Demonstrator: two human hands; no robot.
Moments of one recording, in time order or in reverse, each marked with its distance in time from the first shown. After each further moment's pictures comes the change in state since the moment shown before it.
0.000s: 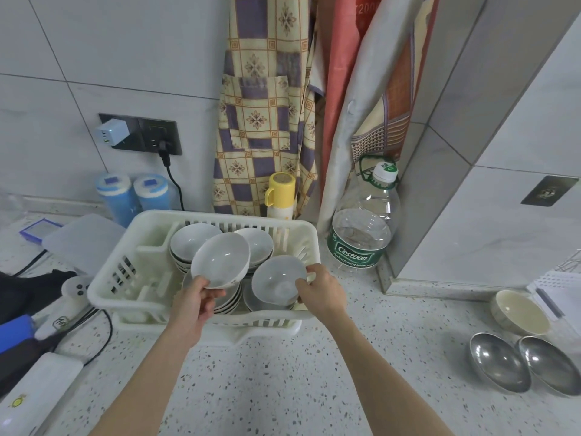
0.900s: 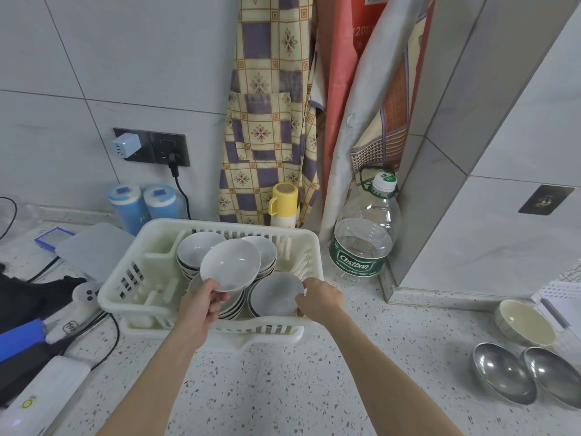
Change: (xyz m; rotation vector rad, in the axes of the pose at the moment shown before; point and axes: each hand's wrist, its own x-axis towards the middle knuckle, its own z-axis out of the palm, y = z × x) left_hand -0.011 0.010 0.010 -0.003 0.007 -0.011; right_hand 0.006 -0.008 -0.005 -0.422 -0.168 -0.065
